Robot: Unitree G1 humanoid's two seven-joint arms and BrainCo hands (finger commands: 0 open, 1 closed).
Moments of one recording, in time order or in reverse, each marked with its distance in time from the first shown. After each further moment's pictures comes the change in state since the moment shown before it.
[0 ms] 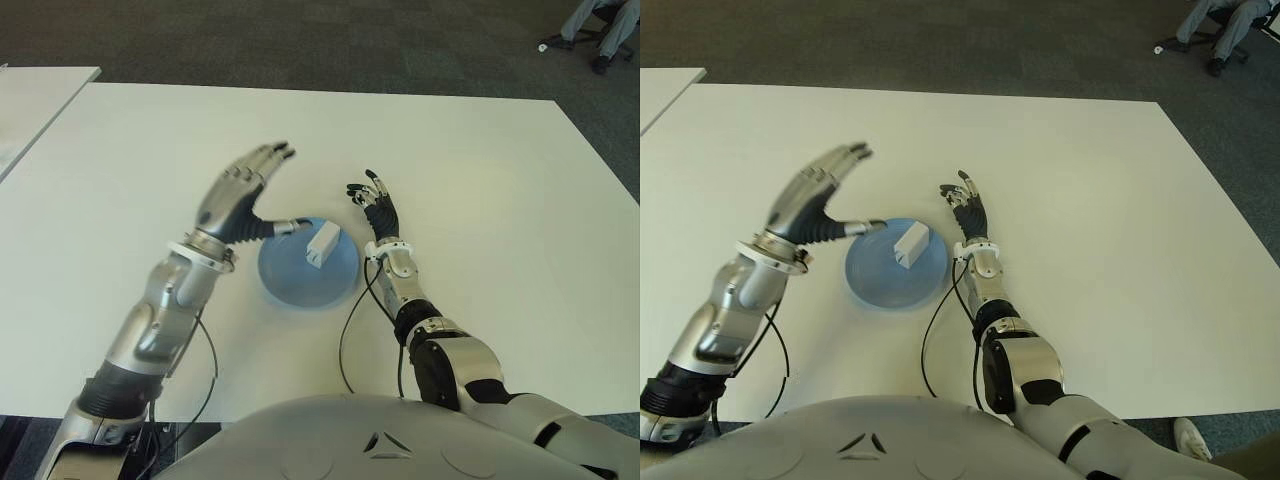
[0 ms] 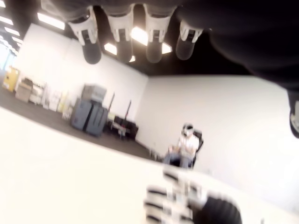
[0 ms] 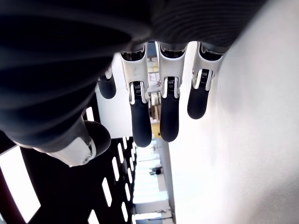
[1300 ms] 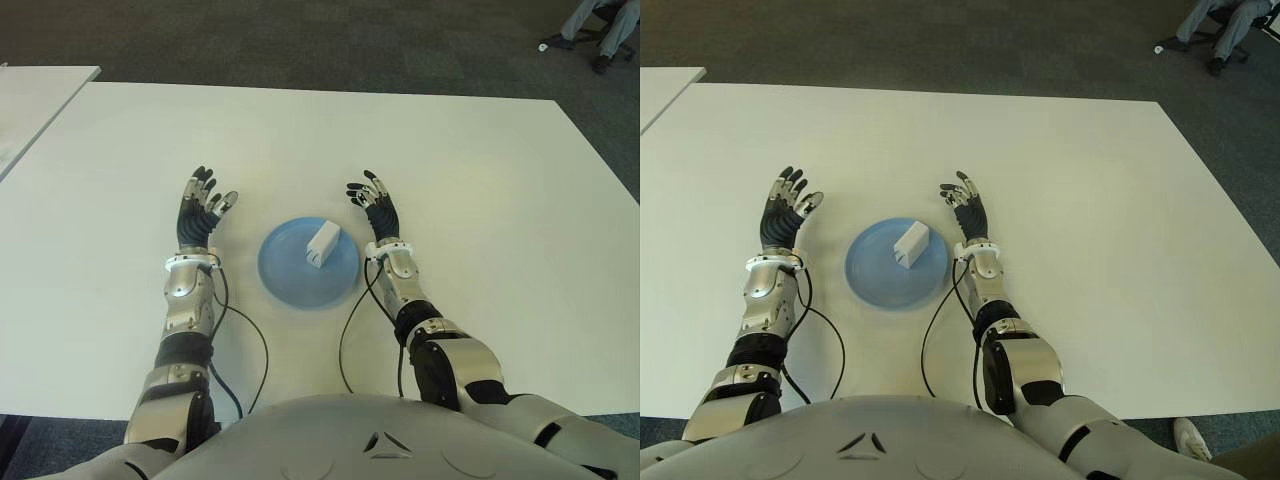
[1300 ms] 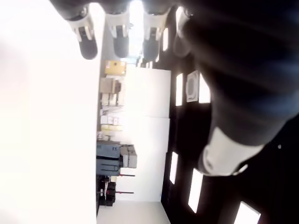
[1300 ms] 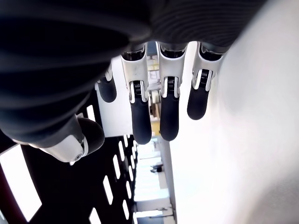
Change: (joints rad) left arm -0.198 -0.352 0.343 1.021 -0.780 -0.324 -0.194; right arm 0.007 0.000 -0.002 -0.009 0.000 -0.003 0.033
